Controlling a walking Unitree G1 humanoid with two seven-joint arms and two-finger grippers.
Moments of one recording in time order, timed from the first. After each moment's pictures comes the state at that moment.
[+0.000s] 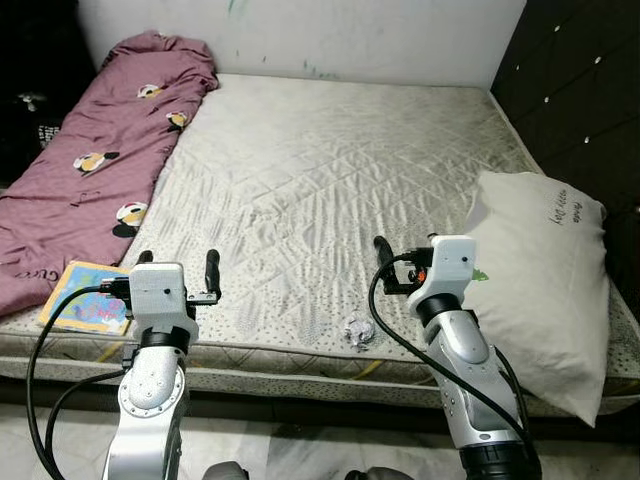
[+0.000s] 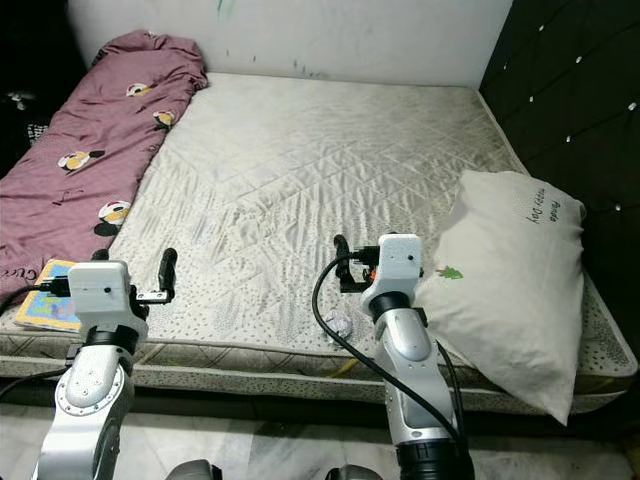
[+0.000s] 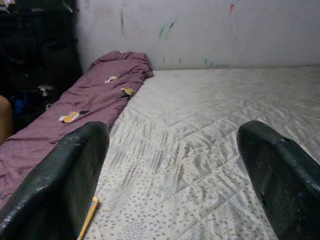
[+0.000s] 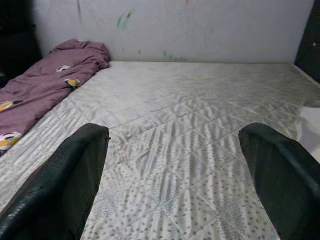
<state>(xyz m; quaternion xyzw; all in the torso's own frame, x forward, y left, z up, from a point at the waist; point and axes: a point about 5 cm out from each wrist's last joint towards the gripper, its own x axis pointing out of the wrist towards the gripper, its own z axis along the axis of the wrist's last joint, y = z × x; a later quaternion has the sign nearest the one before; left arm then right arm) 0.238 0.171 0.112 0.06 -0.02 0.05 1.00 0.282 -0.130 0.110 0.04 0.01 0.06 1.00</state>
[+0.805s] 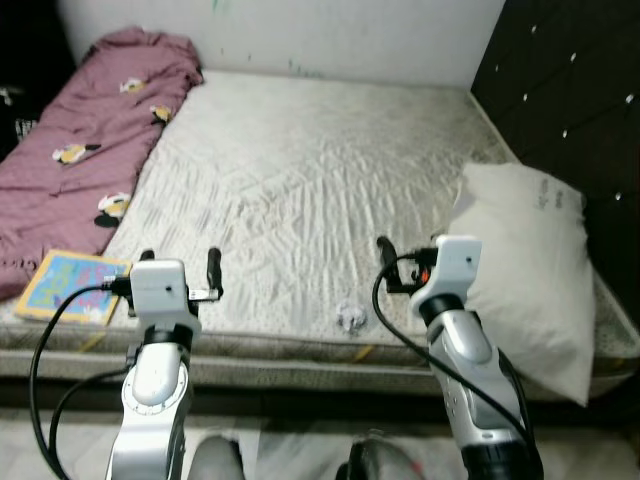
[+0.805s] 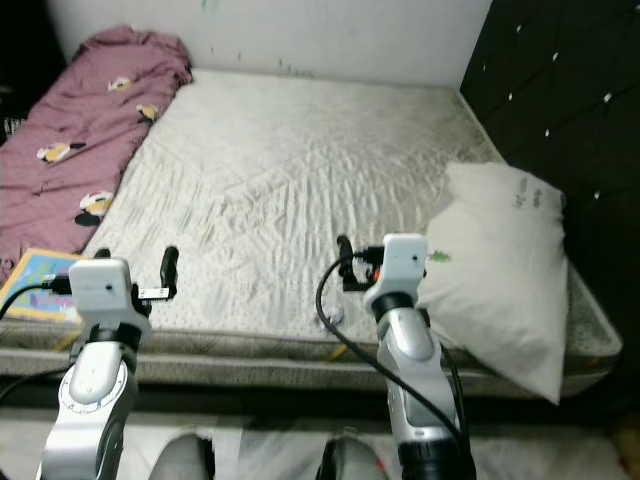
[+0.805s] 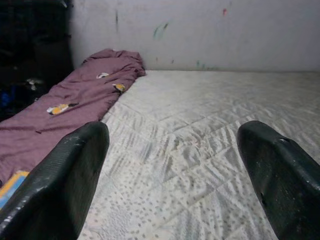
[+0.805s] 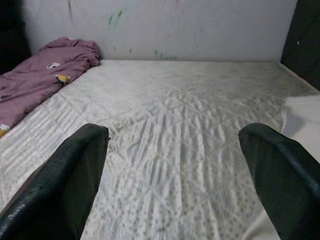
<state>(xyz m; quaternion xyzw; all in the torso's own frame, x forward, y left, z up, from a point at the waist) 0.242 0.168 0.116 0.04 -0.03 0.06 1.00 0.283 -0.132 0.111 0.05 0.01 0.06 1.00</state>
